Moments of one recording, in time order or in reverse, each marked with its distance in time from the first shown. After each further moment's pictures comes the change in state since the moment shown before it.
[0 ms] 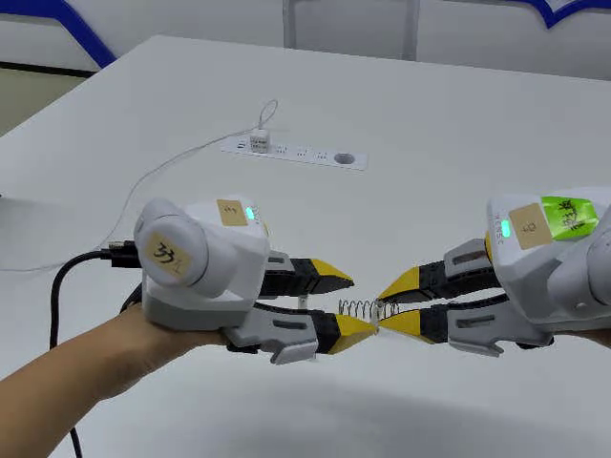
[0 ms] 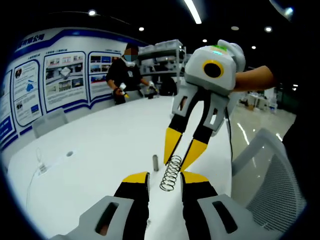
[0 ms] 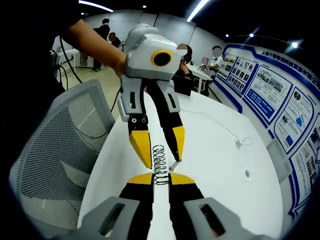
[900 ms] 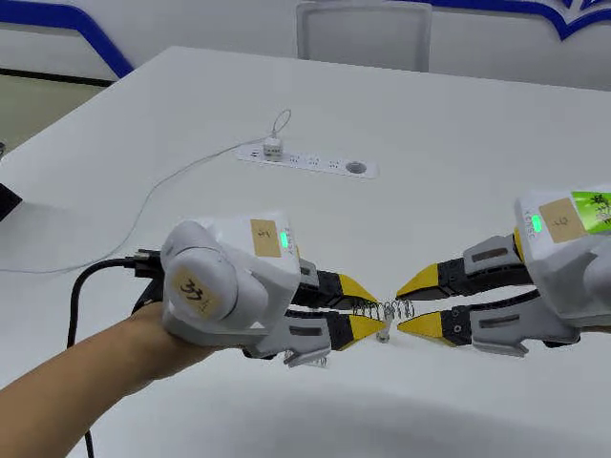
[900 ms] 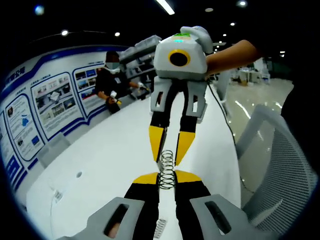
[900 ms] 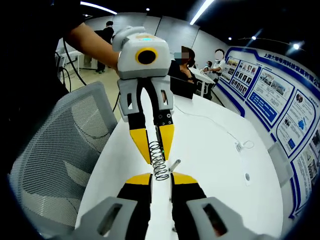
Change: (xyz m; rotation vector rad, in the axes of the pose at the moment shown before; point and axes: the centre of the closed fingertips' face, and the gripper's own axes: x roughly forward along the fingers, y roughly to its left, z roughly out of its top) left arm -0.003 -0.008 0.005 0.251 0.041 0.004; right arm -0.009 -0.004 0.002 -0.017 -0.026 0.025
